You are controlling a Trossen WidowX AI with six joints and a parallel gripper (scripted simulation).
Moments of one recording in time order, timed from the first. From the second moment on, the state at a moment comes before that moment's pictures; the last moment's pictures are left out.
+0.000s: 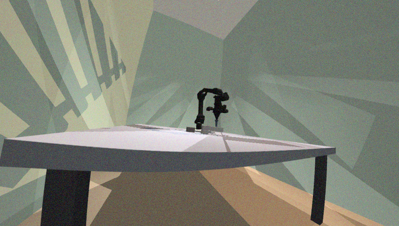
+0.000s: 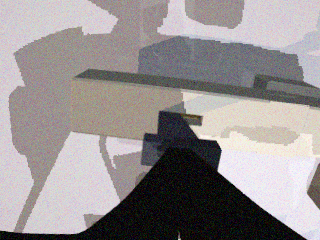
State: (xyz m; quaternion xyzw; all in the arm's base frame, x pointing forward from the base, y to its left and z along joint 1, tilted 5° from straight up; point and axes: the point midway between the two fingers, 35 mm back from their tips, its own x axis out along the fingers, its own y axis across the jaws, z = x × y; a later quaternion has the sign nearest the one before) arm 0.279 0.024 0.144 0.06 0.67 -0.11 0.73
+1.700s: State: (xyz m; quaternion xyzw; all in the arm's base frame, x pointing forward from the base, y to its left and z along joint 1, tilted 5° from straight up) arm 0.277 0.024 0.137 0.06 0.66 -0.10 0.74
